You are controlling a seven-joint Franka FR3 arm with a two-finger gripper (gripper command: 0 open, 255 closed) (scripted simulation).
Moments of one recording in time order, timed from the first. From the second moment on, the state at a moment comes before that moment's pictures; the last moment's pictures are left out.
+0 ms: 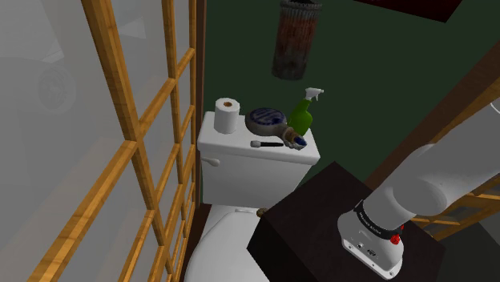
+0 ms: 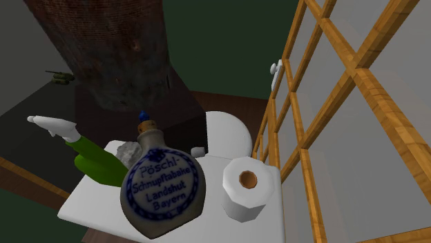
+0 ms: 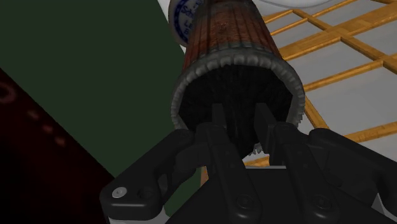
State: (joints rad) arm 0.04 -0.13 0.00 -1.35 0.05 1.37 -0.42
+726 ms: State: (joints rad) arm 0.01 -0.19 -0.04 -1.49 0.05 1.45 -0.49
